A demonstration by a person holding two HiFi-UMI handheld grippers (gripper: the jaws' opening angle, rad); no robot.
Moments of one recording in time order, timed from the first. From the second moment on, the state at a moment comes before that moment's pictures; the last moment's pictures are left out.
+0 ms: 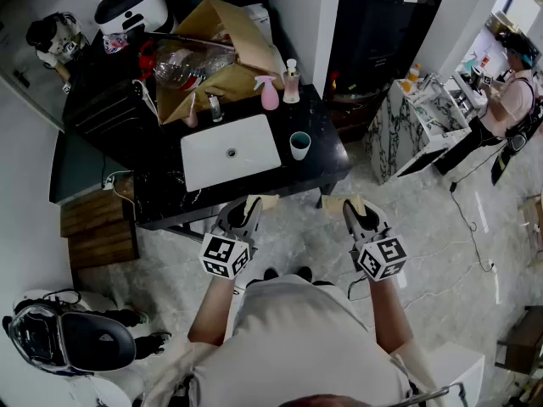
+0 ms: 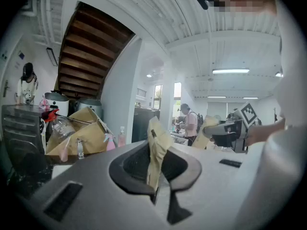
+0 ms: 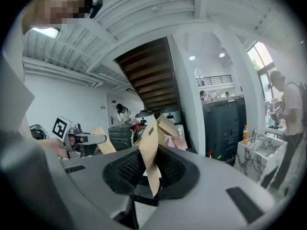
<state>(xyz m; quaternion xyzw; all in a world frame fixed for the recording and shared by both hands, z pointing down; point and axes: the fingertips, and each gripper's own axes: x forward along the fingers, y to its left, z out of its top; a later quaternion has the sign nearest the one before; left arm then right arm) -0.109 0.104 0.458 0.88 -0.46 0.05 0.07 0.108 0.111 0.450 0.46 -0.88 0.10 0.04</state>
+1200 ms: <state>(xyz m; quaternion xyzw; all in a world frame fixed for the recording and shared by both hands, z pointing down) -0.103 0.113 0.468 0.87 -0.47 0.06 0.08 0.121 0.109 0.455 0.45 -0.88 0.12 0.02</state>
